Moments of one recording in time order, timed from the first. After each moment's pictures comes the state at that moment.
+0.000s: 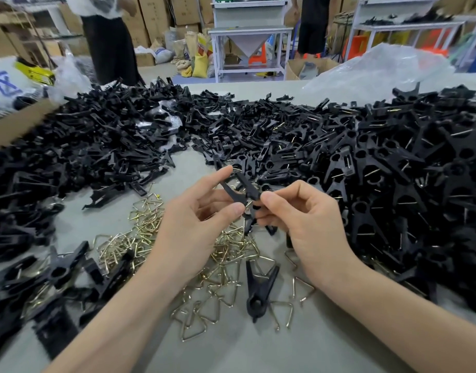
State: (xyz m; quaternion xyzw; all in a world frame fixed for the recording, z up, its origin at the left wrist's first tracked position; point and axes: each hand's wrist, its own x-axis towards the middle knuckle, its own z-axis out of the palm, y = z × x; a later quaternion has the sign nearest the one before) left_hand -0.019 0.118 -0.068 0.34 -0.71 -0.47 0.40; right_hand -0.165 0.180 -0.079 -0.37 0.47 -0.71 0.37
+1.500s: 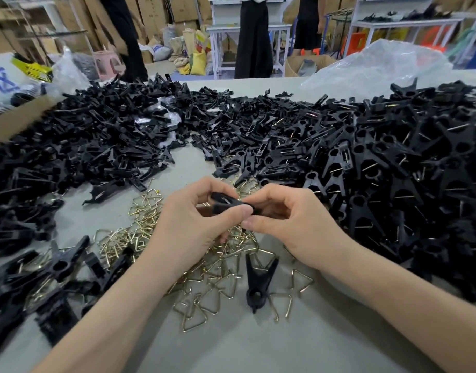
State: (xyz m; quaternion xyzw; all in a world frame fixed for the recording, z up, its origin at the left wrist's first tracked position) left_hand -0.016 0.118 -0.062 0.34 -0.72 -0.48 0.38; right_hand -0.175 0.180 -0.074 -0.58 0.54 -0.51 0.34
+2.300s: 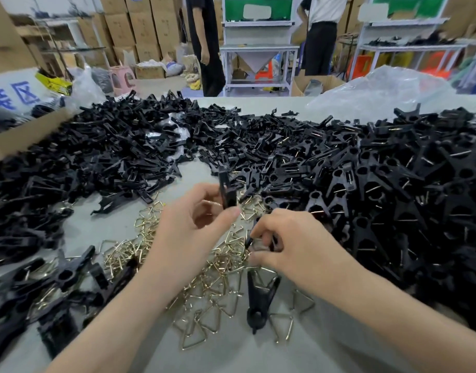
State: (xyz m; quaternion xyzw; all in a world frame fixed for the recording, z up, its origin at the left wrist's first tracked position) left_hand -0.011 0.113 -0.065 0.34 -0.74 -0.41 0.41; right_hand -0.173 0.181 -0.068 -0.68 0.68 -0.25 0.13
